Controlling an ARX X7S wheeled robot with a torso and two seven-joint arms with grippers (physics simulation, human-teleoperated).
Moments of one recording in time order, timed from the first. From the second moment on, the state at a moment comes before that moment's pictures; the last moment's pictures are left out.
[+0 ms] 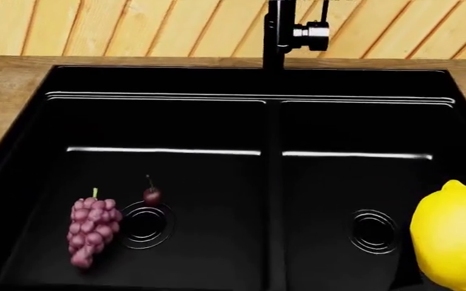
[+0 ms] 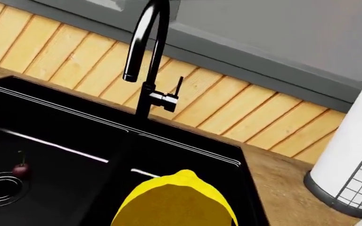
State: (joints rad) left arm -2.23 -1.44 2.43 1.00 -1.42 0.14 -0.95; right arm 0.25 0.87 0.64 -0.99 1.48 1.29 0.53
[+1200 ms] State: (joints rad) left arm -2.13 -1.46 2.36 0.99 -1.40 0.14 -0.94; right arm 0.22 0.88 0.62 -0.94 1.47 1.24 0.59
